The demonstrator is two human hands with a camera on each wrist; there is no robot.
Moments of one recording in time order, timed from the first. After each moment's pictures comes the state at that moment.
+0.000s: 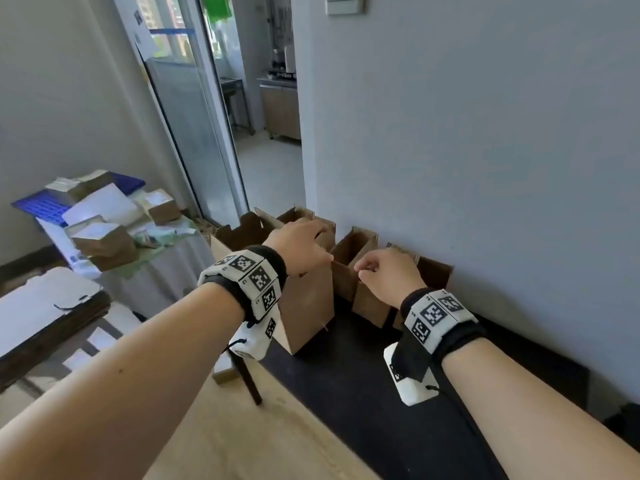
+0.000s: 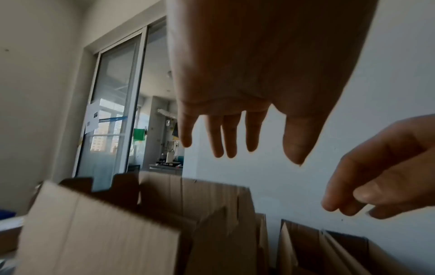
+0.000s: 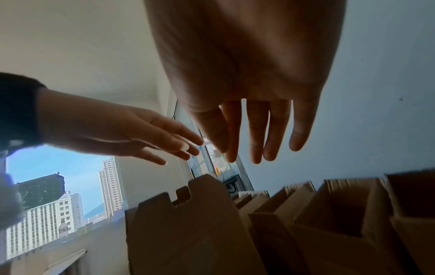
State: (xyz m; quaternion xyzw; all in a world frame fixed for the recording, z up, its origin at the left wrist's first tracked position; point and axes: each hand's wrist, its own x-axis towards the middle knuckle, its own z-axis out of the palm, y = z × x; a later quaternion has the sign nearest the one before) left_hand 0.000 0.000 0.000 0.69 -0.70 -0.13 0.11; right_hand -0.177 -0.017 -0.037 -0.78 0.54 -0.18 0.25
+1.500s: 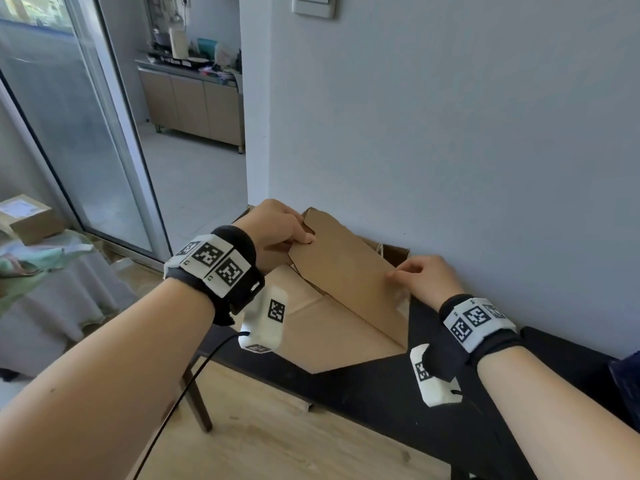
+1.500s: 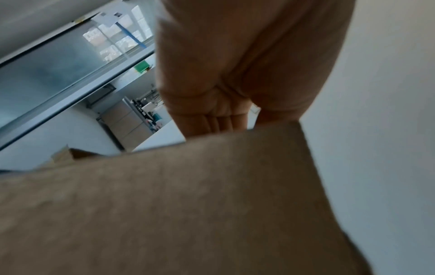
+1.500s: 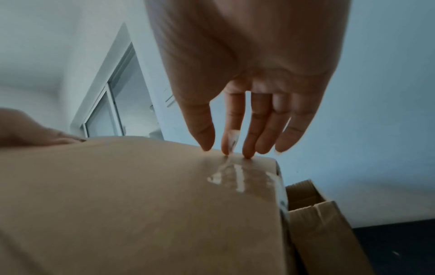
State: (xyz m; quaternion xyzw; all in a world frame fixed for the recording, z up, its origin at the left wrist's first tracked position) left_hand 0.079 0.006 0.030 0.59 -0.55 -0.50 0.31; right_hand -0.174 0.047 -0.024 -0.59 0.74 -0.25 0.22
